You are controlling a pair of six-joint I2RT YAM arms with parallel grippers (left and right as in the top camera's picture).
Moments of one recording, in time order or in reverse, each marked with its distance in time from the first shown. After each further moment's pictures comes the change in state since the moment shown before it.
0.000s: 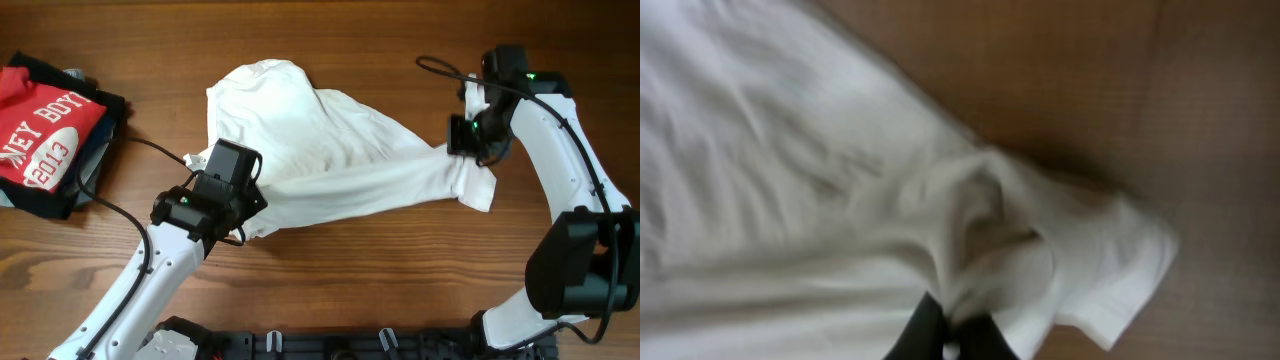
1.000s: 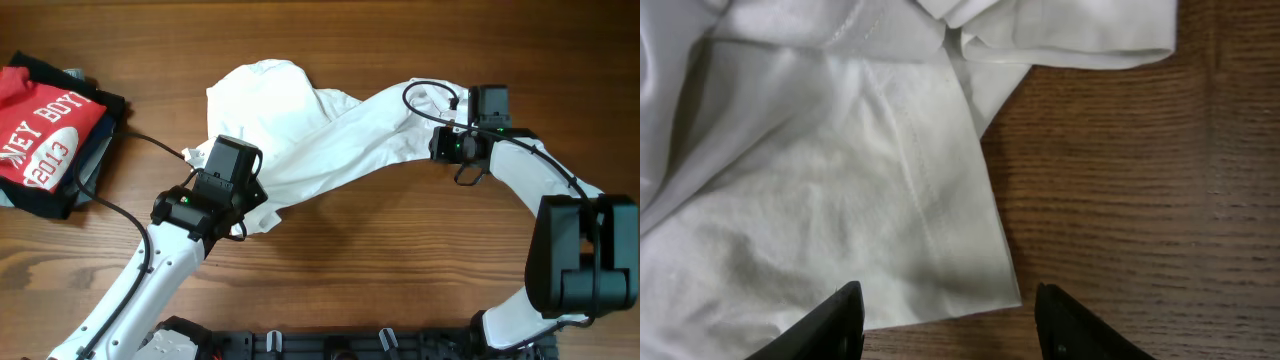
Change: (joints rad) left arm -0.001 0.002 0.000 0.057 -0.037 0.000; right arm 0.006 0.004 -0.427 0.684 0.025 0.057
